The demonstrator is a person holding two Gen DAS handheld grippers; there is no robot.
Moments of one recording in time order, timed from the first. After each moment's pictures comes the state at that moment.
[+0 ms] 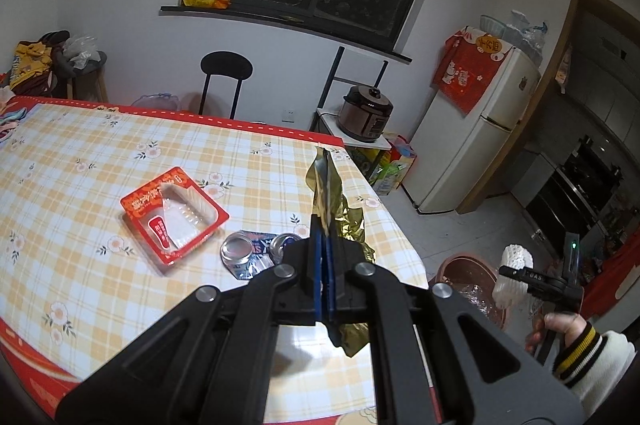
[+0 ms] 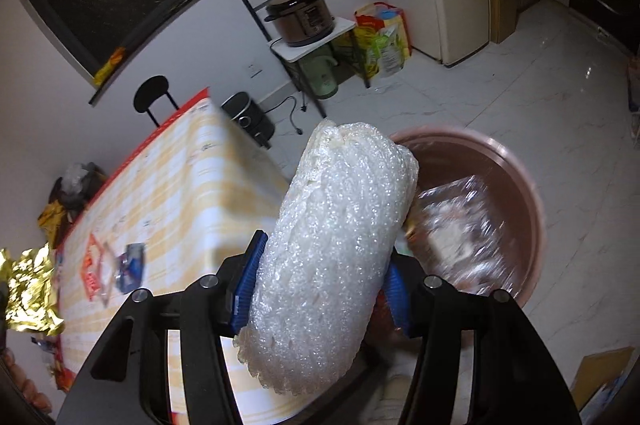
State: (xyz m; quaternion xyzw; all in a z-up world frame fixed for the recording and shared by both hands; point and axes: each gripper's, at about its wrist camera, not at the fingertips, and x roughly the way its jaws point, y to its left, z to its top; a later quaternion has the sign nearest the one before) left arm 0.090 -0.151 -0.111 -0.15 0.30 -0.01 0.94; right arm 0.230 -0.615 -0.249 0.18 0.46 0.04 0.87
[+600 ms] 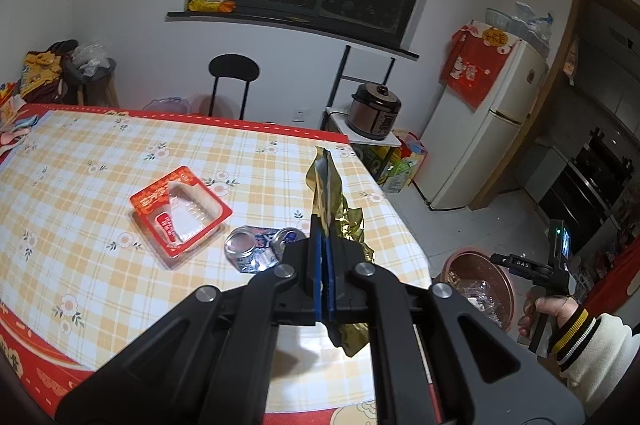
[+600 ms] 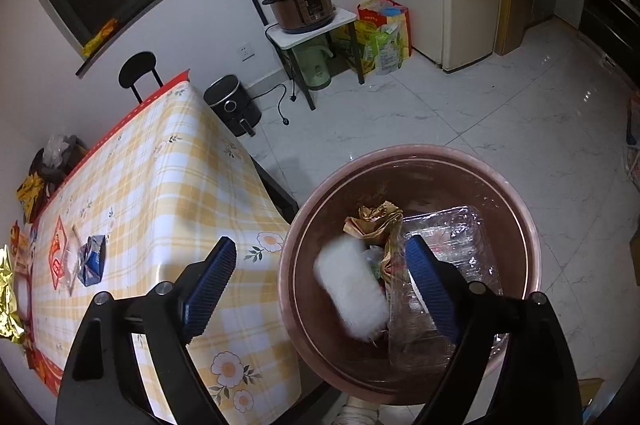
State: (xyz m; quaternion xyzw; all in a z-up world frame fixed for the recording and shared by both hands) left arm 0.083 -0.170 -0.101 -0.13 0.31 0.01 0.94; right arm 0.258 -0.611 -0.265 0.15 0.47 0.04 0.87
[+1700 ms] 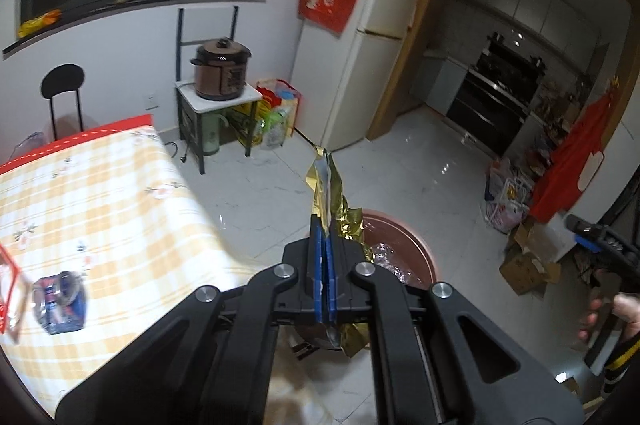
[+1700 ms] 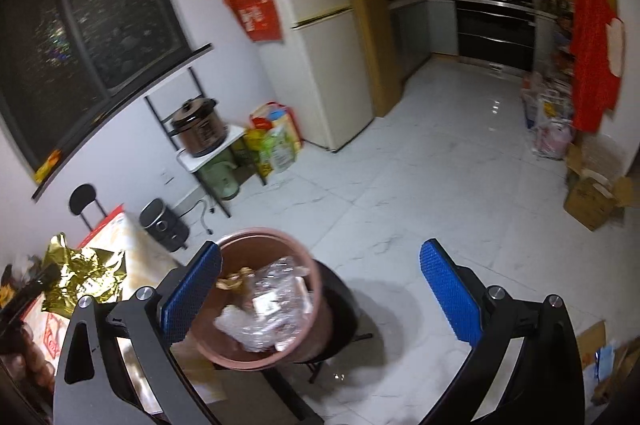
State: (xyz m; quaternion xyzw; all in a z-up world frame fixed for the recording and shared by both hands) left arm 0.207 -0.423 -0.160 -0.03 0.36 -0.22 0.91; right arm 0.073 -0.798 -0.166 0.20 0.32 -0.16 0.91
